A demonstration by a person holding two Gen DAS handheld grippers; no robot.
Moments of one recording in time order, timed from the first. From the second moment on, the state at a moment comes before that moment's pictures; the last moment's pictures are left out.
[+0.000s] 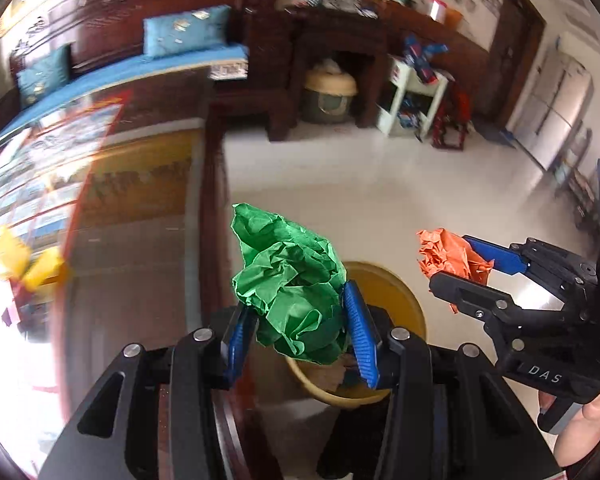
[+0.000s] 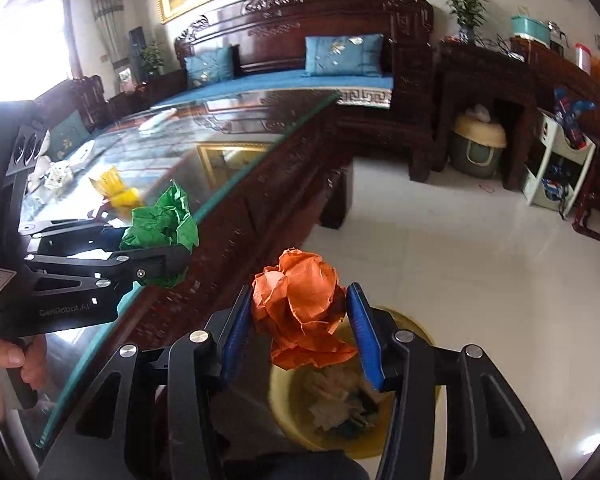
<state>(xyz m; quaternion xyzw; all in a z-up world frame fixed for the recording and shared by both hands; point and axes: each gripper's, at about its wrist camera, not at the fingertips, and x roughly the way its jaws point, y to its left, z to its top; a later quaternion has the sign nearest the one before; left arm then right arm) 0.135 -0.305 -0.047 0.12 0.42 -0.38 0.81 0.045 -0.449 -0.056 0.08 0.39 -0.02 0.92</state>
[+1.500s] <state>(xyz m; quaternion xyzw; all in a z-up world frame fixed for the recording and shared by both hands) 0.147 -0.448 -0.198 0.23 0.58 -0.41 0.67 0.039 -0.560 -0.200 0.12 0.54 -0.10 0.82</state>
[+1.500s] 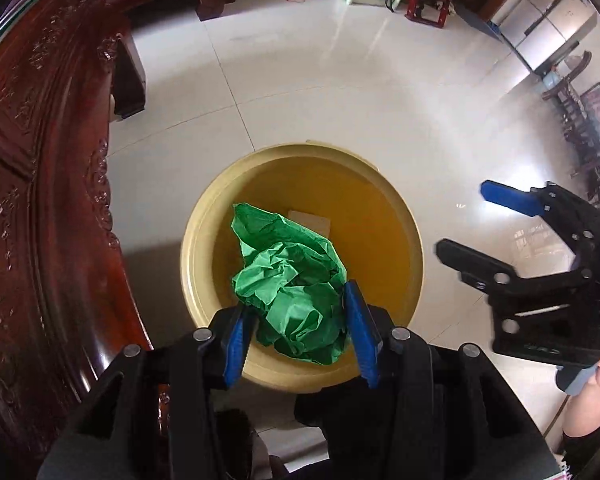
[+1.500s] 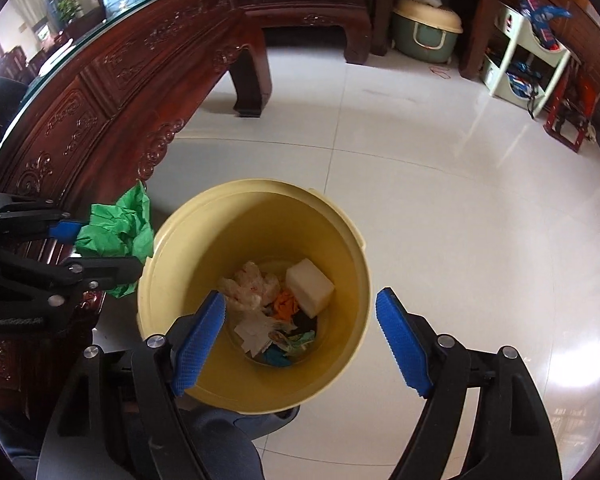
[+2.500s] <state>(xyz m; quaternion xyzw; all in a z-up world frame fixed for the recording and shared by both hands) 0.147 -0.459 -0.187 0.22 0.57 -0.41 0.68 0.012 -0.569 -0.195 0.13 0.54 -0.12 0.82</state>
